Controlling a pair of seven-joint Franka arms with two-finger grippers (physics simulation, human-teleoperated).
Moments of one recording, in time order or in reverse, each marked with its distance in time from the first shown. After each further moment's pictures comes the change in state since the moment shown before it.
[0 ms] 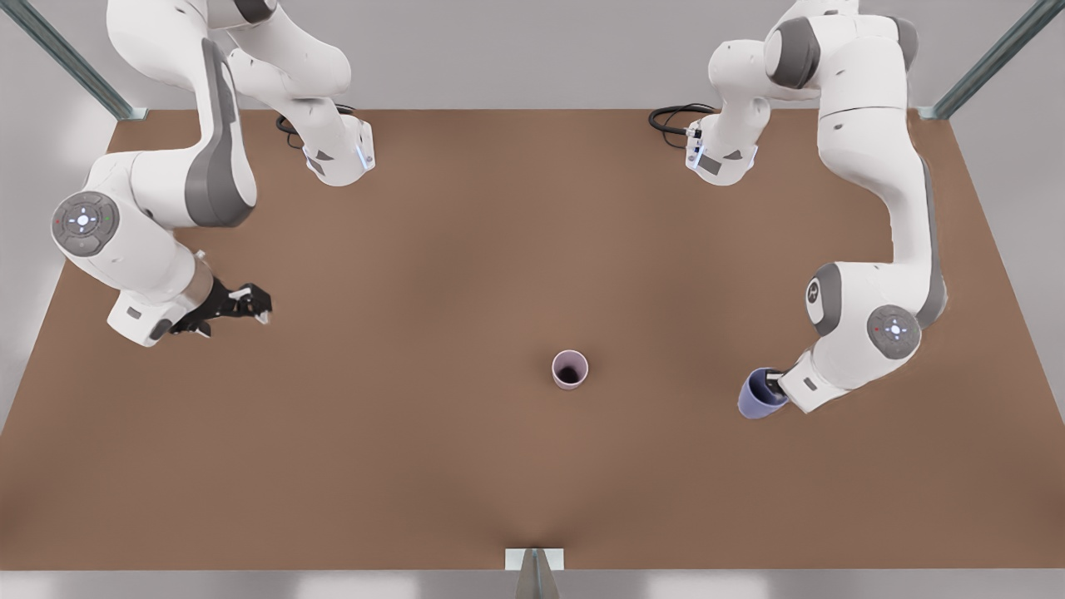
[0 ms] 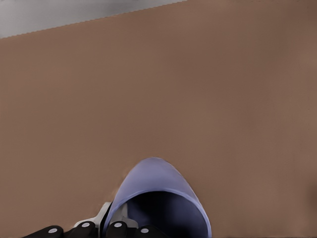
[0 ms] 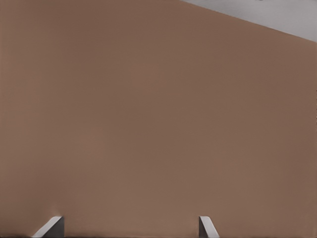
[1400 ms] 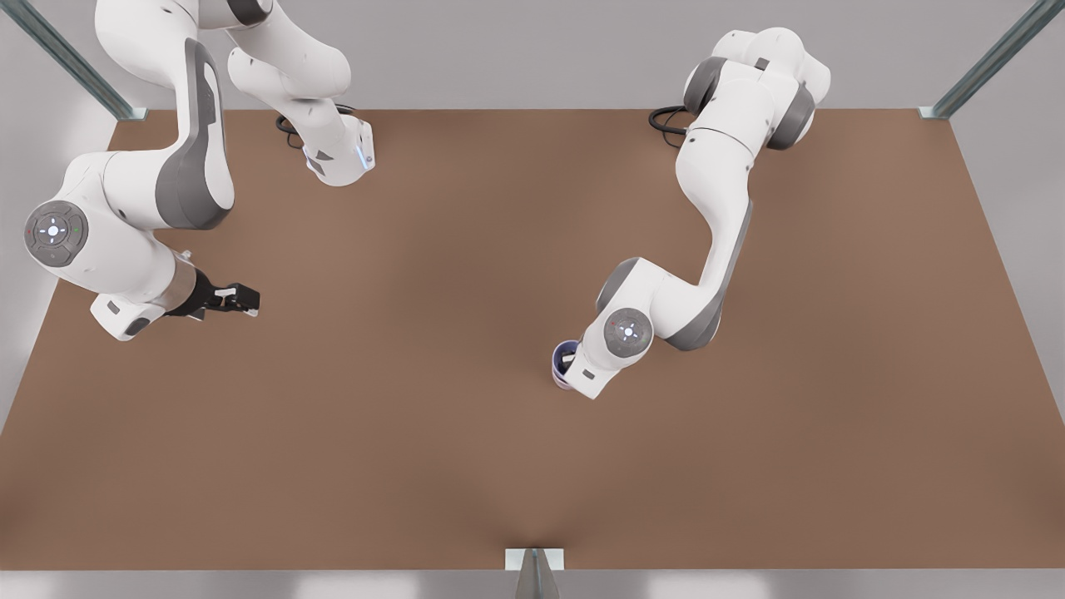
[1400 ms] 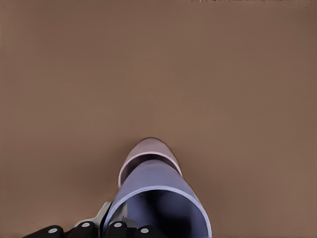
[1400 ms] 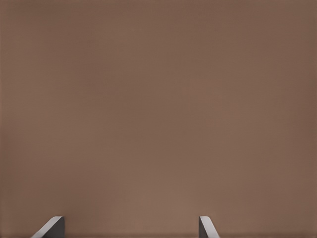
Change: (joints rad) left arm -0.311 0.304 -0.106 0.385 -0.098 -0.219 -0.837; right arm -0.035 0.001 -0.006 0.002 0.046 -0.093 0.165
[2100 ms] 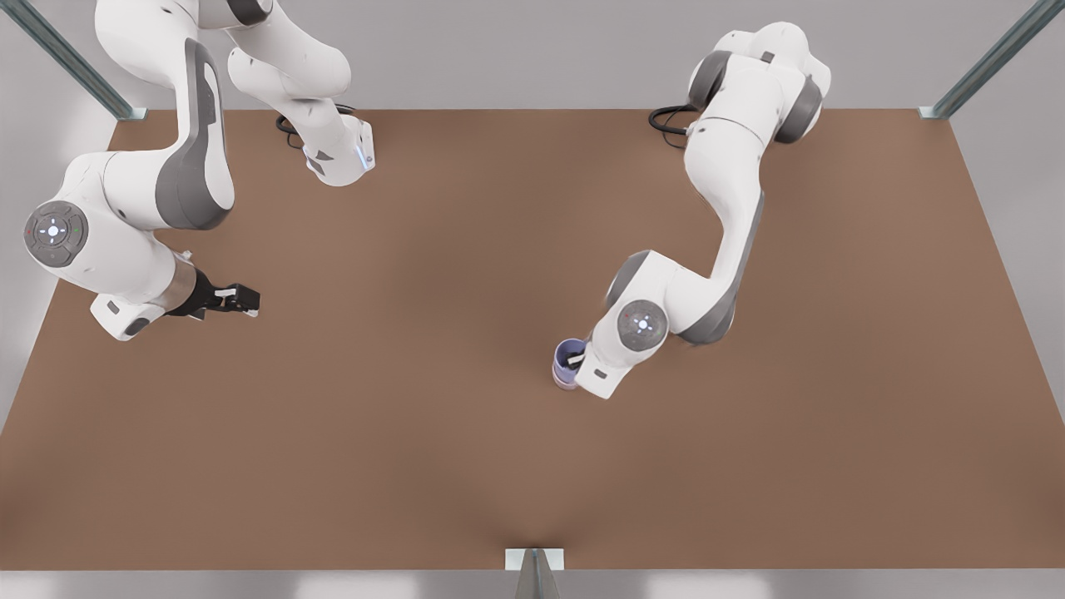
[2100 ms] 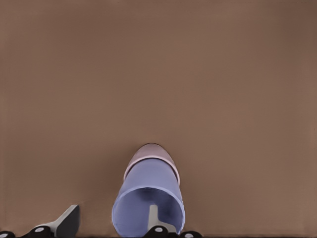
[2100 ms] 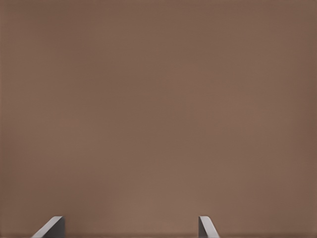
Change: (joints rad) left arm 0.024 -0.077 0.009 0.006 -0.001 -0.034 -0.056; right arm 0.000 0.000 0.000 0.000 0.000 0.000 0.010
